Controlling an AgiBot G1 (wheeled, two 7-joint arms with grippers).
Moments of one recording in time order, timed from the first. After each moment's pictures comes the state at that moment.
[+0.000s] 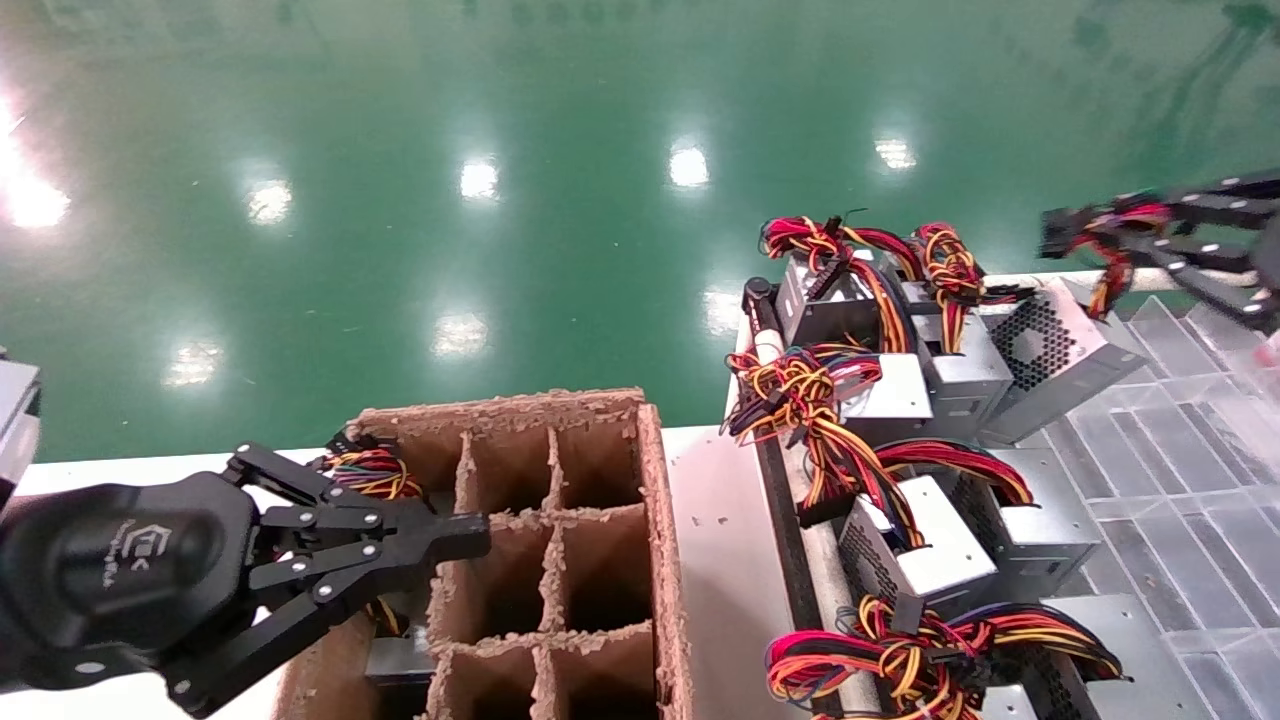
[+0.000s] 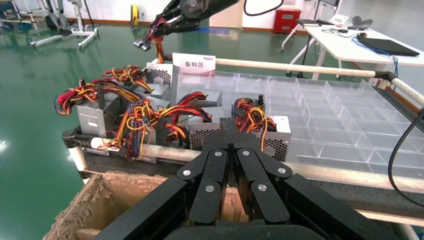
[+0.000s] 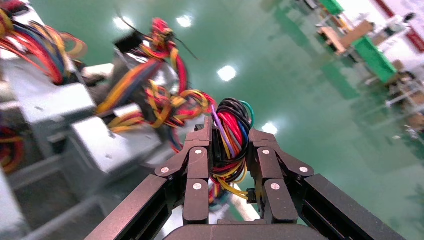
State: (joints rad) left arm -1.11 0.55 0.44 -1.25 0.62 1.43 -0.10; right arm 1.88 -0.55 -0.89 0.33 -0.93 -1.32 -0.53
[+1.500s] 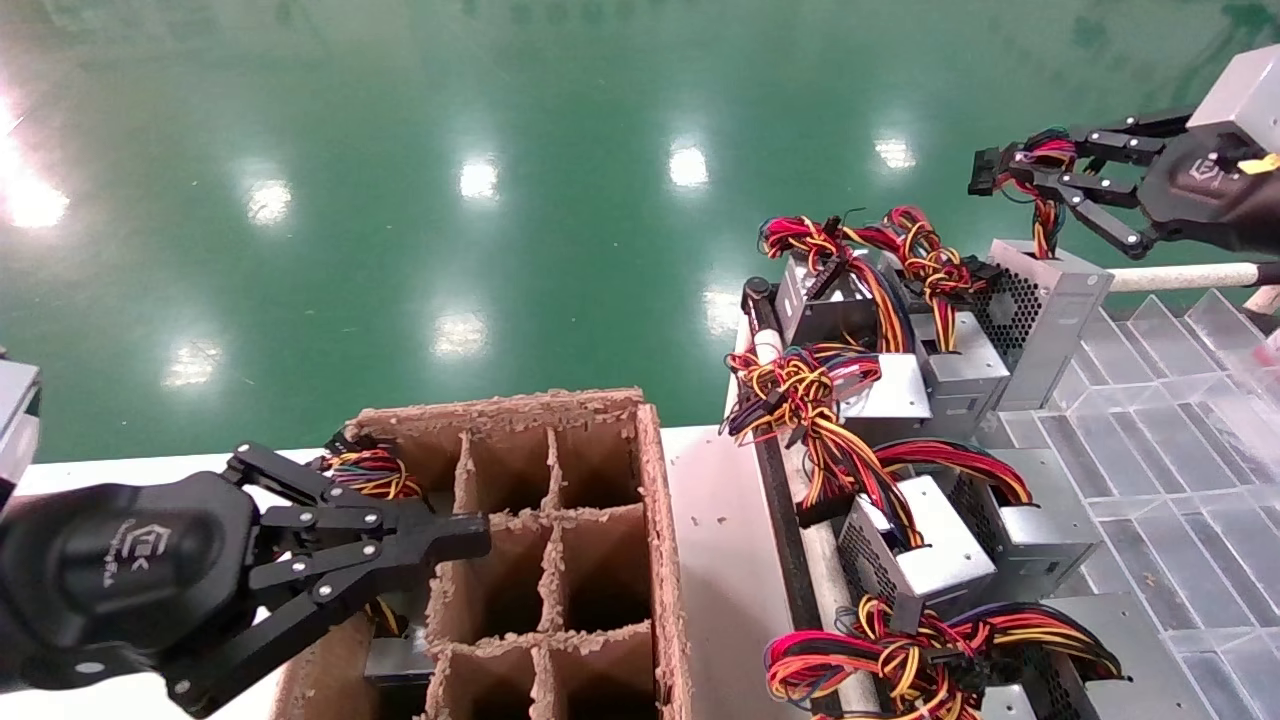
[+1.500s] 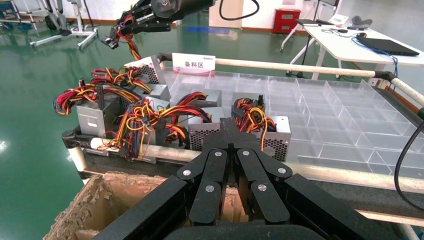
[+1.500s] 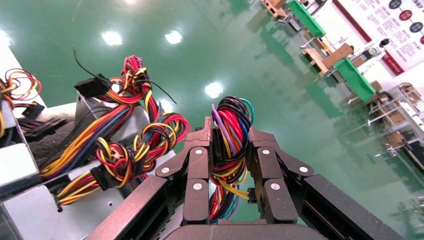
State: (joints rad) left arm -1.11 0.55 0.44 -1.25 0.62 1.43 -0.10; right arm 1.93 -0.76 -0.87 0.09 -0.91 -1.26 -0.69
